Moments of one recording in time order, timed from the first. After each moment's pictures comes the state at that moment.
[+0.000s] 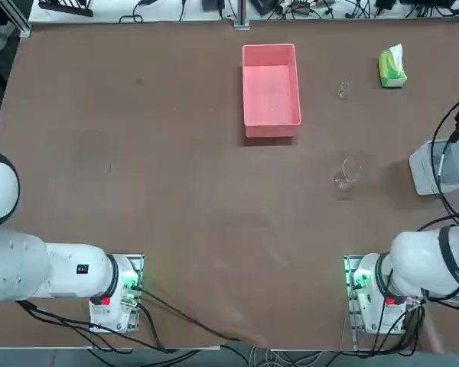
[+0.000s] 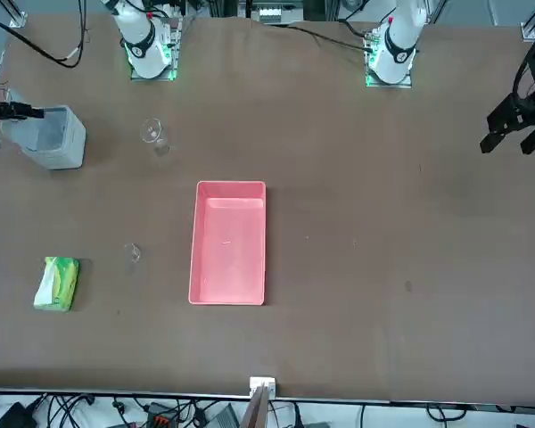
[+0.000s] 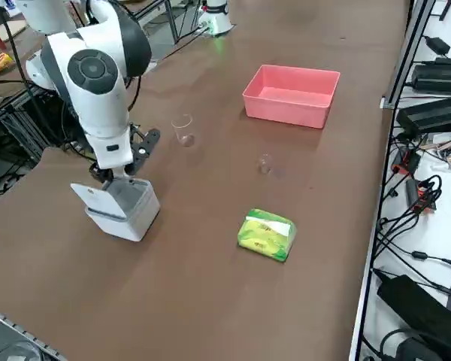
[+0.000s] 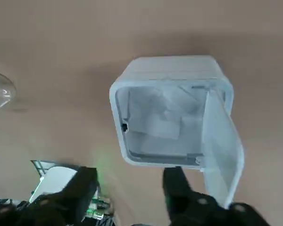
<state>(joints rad) -0.27 0.12 -0.31 -1.98 -0.09 1.65 -0.58</state>
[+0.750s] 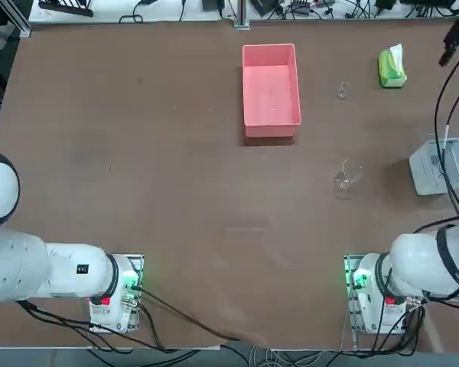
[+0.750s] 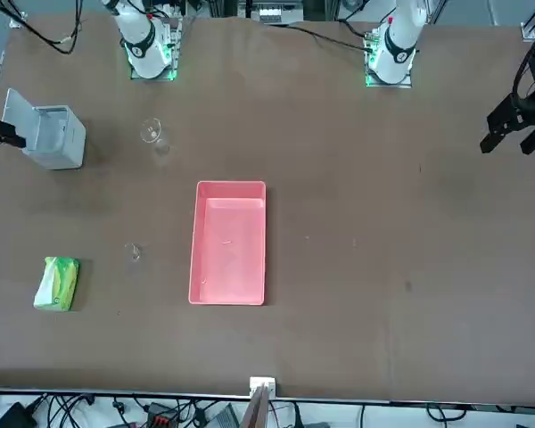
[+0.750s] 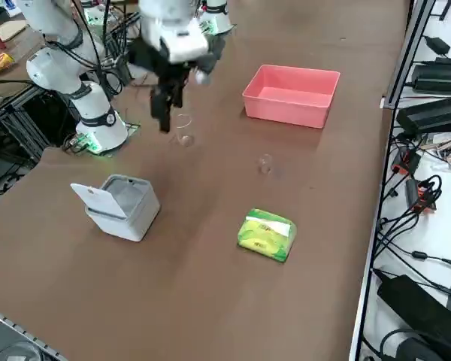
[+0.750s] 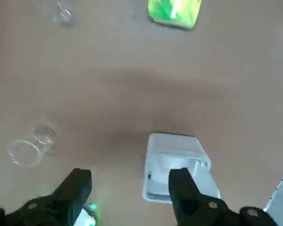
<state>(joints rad) -0.20 0.12 -0.06 -1.62 -0.08 1.54 -0.41</state>
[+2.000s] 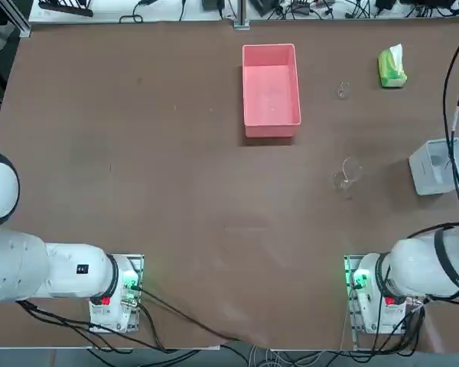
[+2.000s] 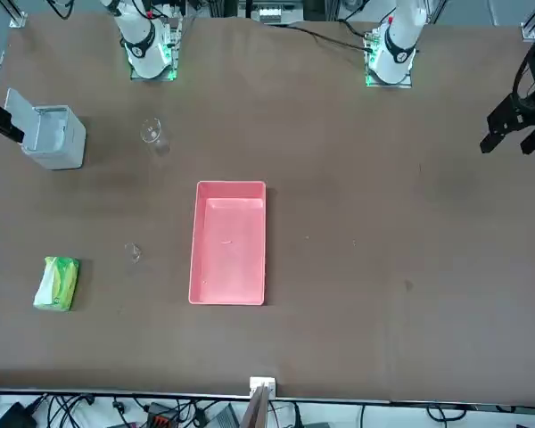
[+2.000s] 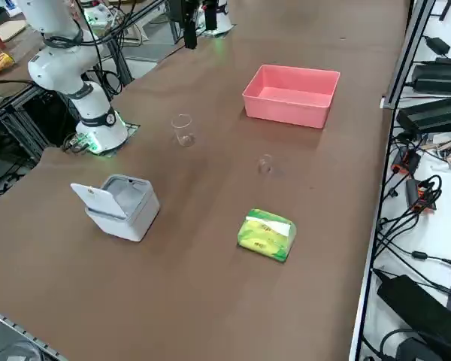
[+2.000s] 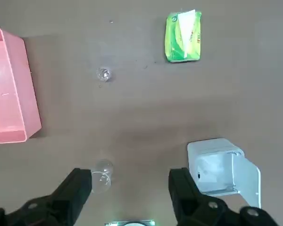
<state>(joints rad) -0.09 0.09 -0.03 -1.37 -0.01 1.40 -0.03</state>
